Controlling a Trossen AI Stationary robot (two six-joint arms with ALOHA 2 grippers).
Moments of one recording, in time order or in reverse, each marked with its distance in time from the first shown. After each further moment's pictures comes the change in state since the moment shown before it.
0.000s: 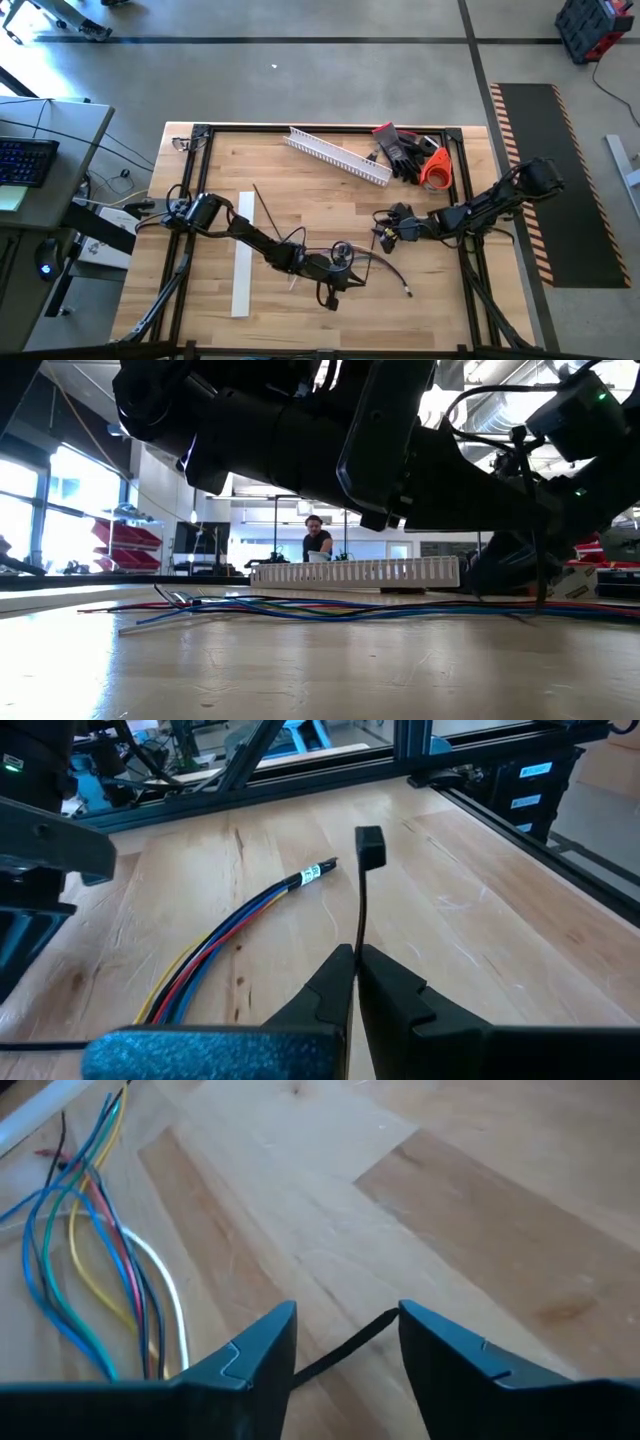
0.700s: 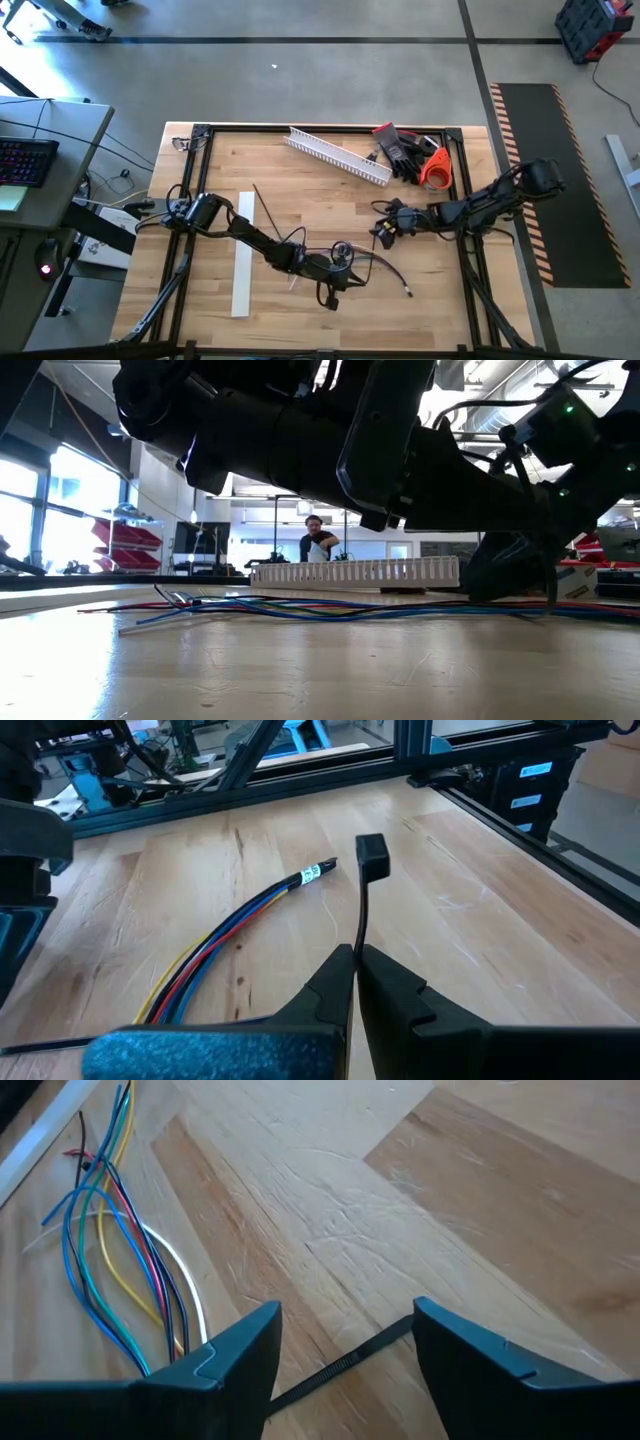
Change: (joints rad) left arm 0.000 0.000 0.000 0.000 0.000 0.000; right arm -0.119 -0.003 0.000 0.004 -0.251 0.038
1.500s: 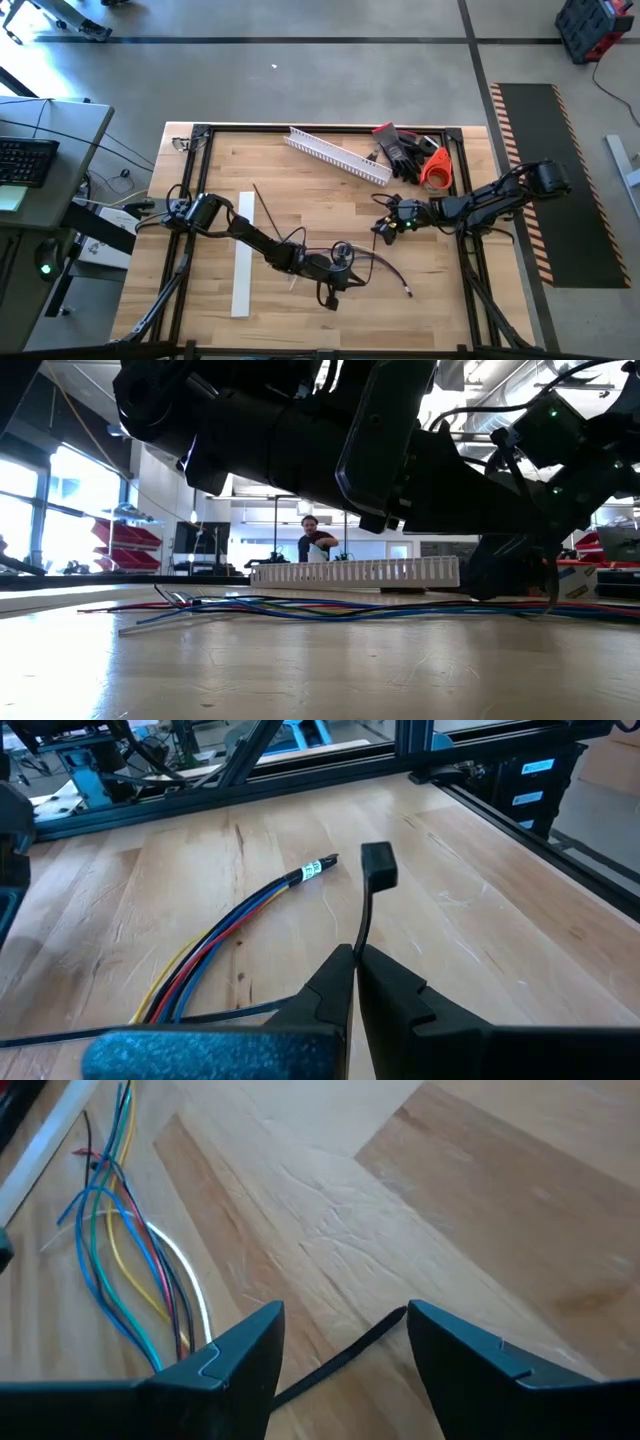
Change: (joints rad) left arm 0.000 0.000 0.000 -0.007 0.000 -0.003; right arm -0.093 -0.065 -0.001 -0.064 -0.103 -0.026
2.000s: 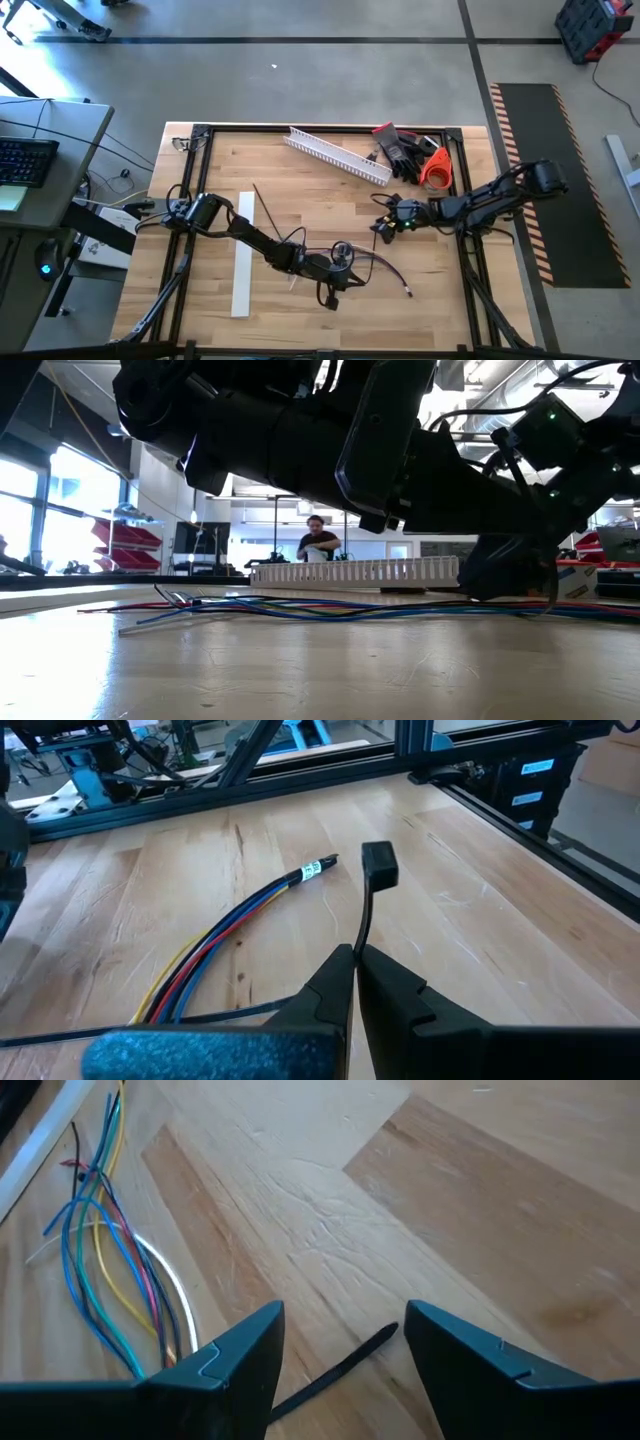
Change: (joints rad) left arm 0.000 0.000 0.000 0.000 0.000 0.000; right arm 0.000 0.046 0.001 0.042 0.026 0.002
